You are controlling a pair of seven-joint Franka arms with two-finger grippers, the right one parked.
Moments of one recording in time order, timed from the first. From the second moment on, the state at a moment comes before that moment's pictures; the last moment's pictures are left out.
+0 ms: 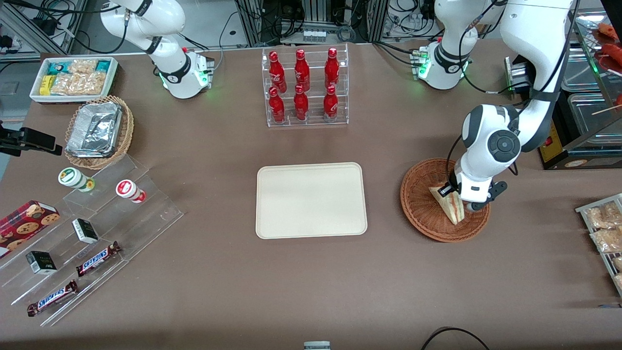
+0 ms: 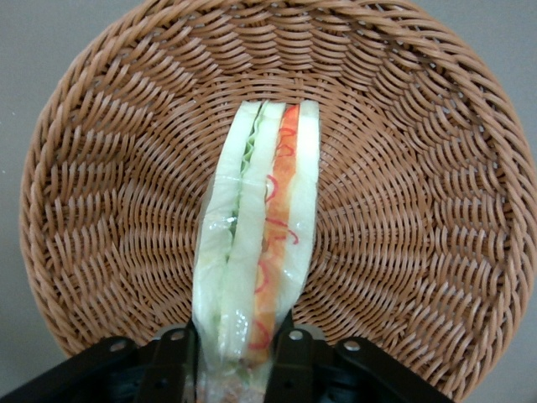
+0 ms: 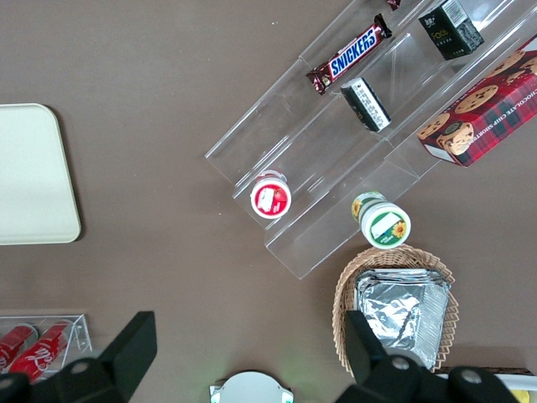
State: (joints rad) arm -0.09 0.24 -0.09 -2.23 0.05 2.40 -0.80
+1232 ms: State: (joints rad) arm -0.32 0.40 -0.19 -1.76 0.05 2.07 -0.70
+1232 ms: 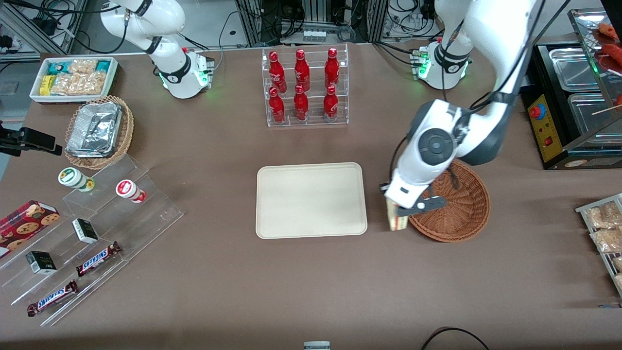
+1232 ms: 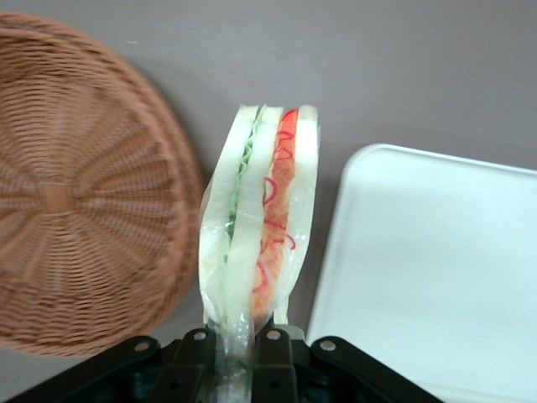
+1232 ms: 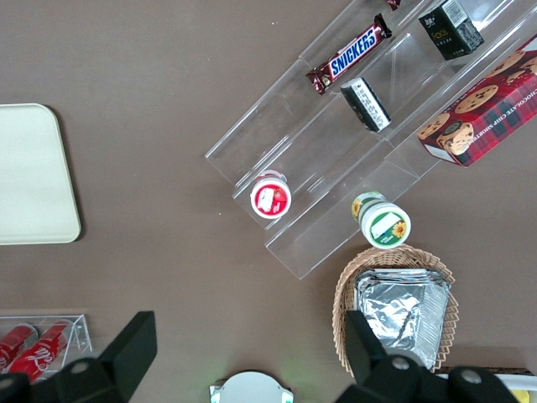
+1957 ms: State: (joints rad) arm -0.60 0.72 -0.19 -1.41 0.03 2.07 -0.99
